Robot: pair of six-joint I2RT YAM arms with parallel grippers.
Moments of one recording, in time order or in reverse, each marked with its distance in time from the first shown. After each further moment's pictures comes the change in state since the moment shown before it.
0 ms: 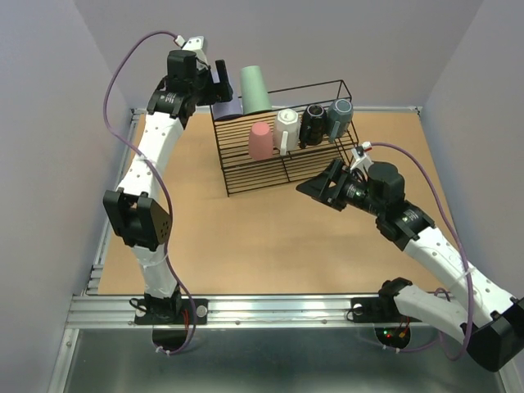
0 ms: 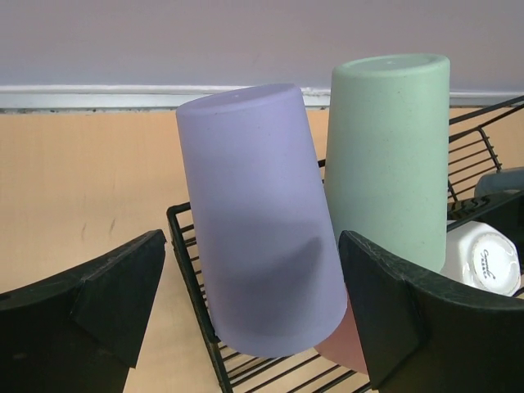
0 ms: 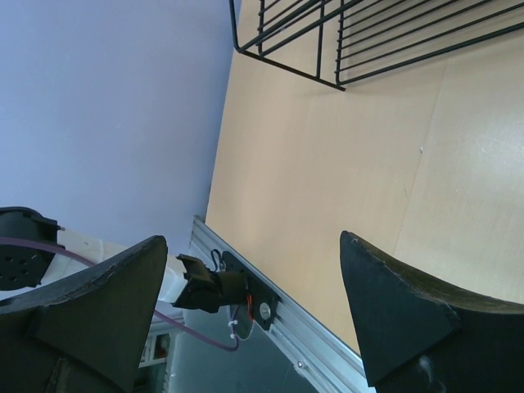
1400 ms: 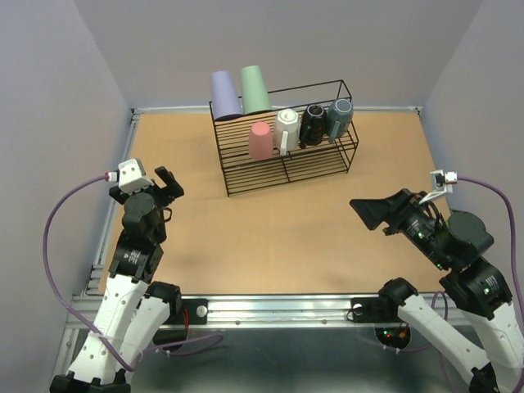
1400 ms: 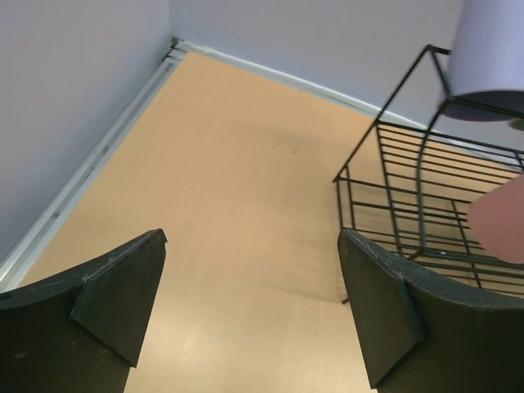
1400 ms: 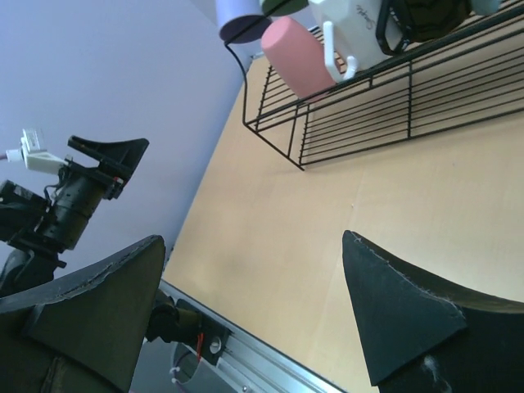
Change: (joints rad) left arm -0.005 -1.283 -1.361 0.373 -0.521 -0.005; right arm 0.000 -0.491 0.127 -0.384 0.307 -0.216
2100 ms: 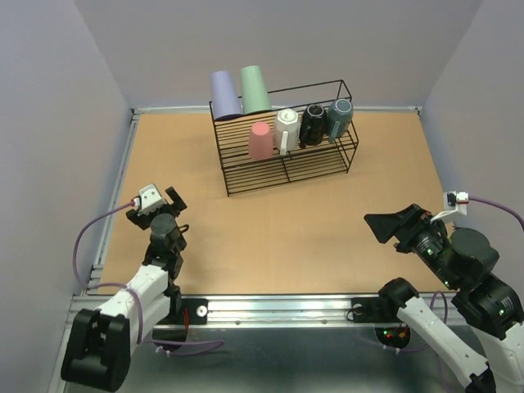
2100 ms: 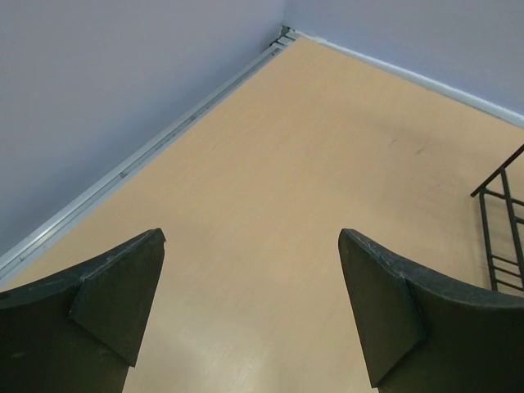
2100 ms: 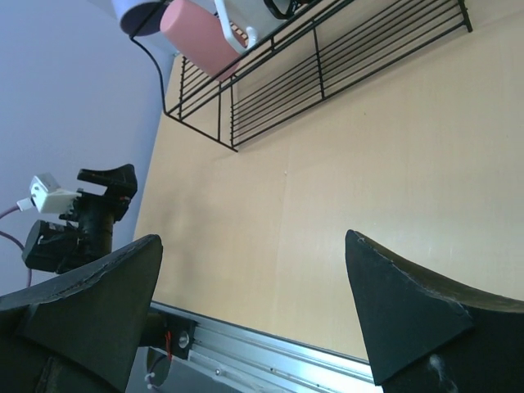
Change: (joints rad) left arm 0.001 0.174 -0.564 0.837 -0.300 0.126; right arm 0.000 -0.138 0.001 -0.287 0.175 0.047
